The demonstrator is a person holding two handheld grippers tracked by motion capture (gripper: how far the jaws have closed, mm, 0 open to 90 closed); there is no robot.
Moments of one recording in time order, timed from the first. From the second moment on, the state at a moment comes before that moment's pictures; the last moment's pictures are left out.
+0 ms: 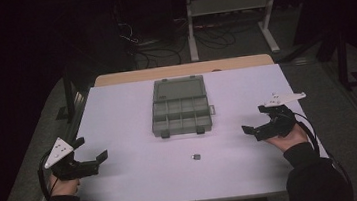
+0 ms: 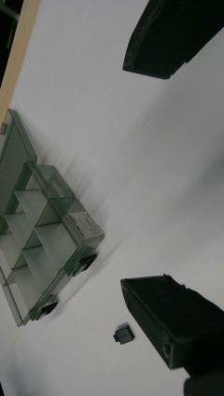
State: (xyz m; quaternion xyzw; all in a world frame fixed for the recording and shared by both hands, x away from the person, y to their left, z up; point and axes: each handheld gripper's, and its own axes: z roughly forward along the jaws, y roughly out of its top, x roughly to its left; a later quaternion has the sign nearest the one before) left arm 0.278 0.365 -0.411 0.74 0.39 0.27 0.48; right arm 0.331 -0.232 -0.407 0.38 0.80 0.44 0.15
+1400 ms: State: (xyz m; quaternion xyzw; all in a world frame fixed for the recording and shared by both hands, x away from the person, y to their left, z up) left arm 0.275 0.359 -0.411 0.74 0.37 0.27 0.48; right arm 0.326 -0.209 -0.389 0.32 0.83 0.43 0.16
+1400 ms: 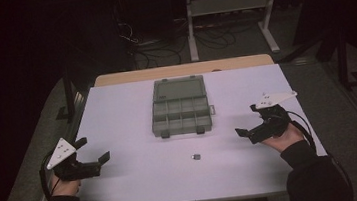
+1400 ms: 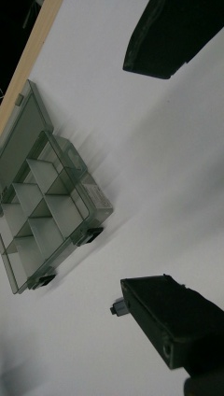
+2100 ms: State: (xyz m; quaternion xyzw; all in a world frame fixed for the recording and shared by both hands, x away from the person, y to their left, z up) left arm 0.275 0.358 -0.411 0.75 0.37 0.27 0.48; right arm 0.327 -0.178 -0.384 0.28 0.86 0.41 0.14
